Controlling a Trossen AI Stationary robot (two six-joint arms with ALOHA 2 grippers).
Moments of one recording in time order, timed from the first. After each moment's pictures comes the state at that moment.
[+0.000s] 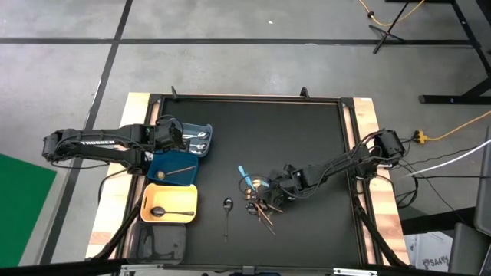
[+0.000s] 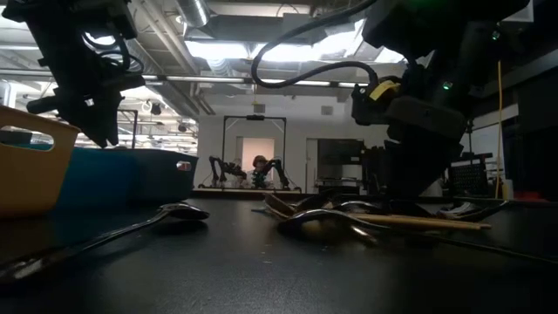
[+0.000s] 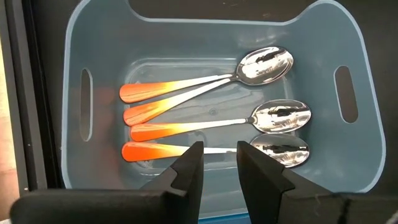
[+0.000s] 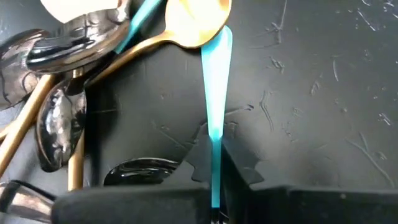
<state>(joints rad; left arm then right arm) 0.20 0.82 0.58 -0.93 -0.40 -1.12 0.30 1.75 0.90 -0.31 0.19 0.70</state>
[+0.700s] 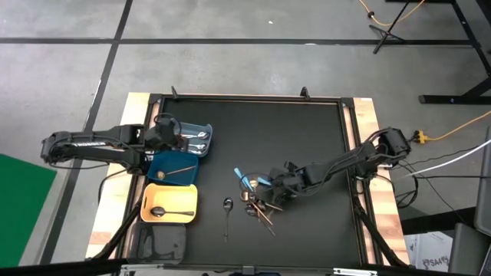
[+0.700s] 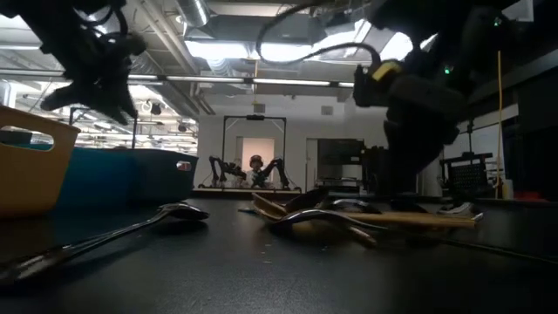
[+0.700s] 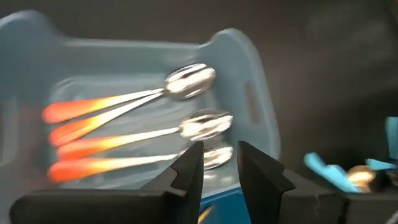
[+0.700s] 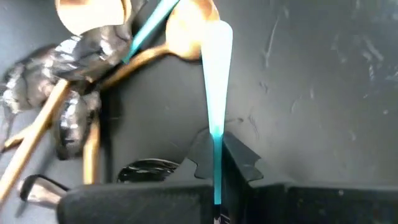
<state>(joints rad) 0.15 0.68 0.58 -0.78 -0.36 -1.06 0.30 1.68 0.90 -0.32 0.23 0.64</state>
